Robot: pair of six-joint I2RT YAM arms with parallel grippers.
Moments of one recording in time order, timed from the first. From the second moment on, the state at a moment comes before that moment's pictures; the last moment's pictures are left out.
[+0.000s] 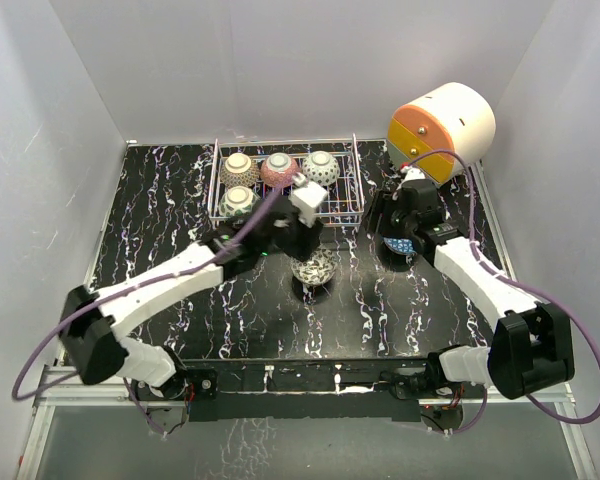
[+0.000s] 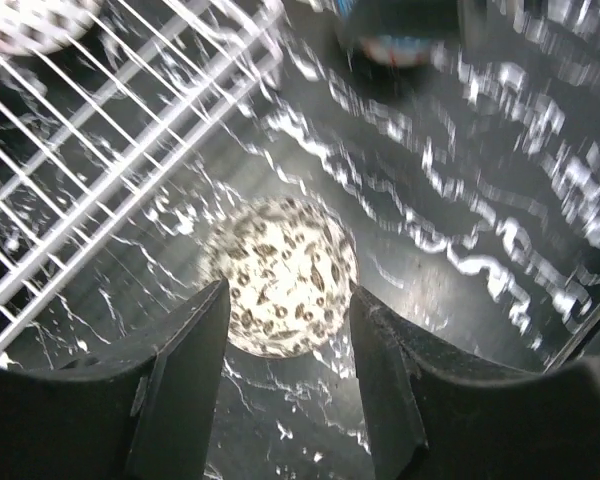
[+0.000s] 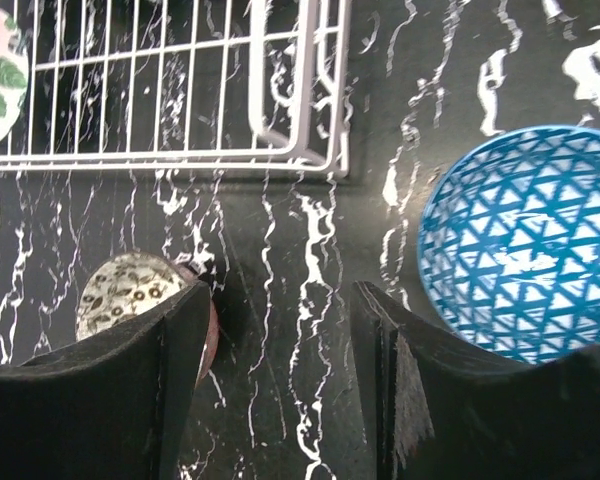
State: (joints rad) left arm -0.95 1.46 1.20 -0.36 -0.10 -0.03; right arm 0.25 1.28 0.91 -0.26 -0.09 0.40
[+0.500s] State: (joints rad) left arm -0.27 1.24 0.85 -0.09 0.23 -0.51; right arm 0.50 1.45 0.89 -0.21 -0.07 0.44
